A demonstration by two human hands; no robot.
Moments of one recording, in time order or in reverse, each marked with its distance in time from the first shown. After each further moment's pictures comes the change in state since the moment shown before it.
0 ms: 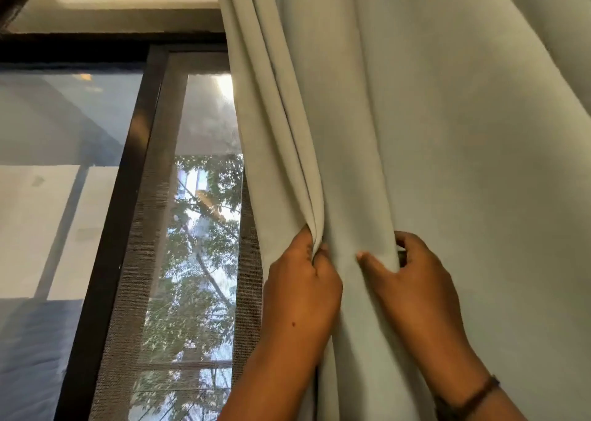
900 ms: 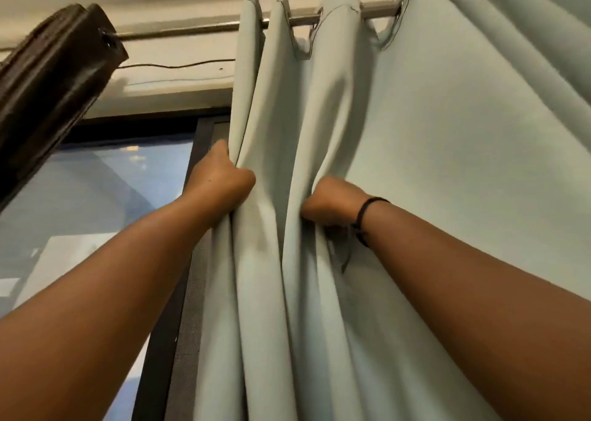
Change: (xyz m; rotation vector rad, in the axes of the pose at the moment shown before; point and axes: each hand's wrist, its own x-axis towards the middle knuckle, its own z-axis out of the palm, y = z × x) left_hand 0.192 0.025 -0.176 0.197 0.144 0.149; right_hand 0.098 -0.198 0.076 -0.448 -0.357 -0.393
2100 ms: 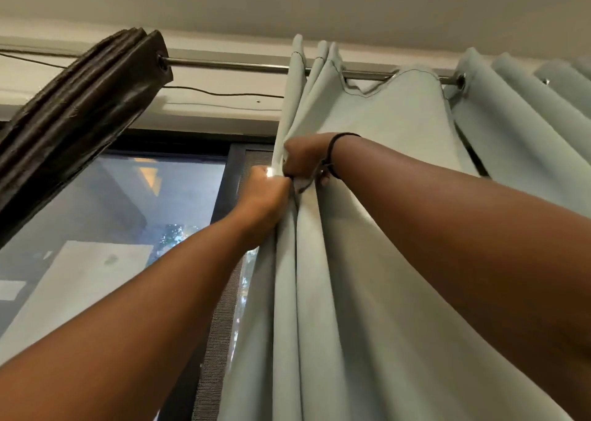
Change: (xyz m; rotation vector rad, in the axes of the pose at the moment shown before) left_hand 0.020 -0.015 -0.033 -0.543 -0.075 -0.035; right_hand 0.064 -0.145 -0.058 -0.336 -0.071 -0.192
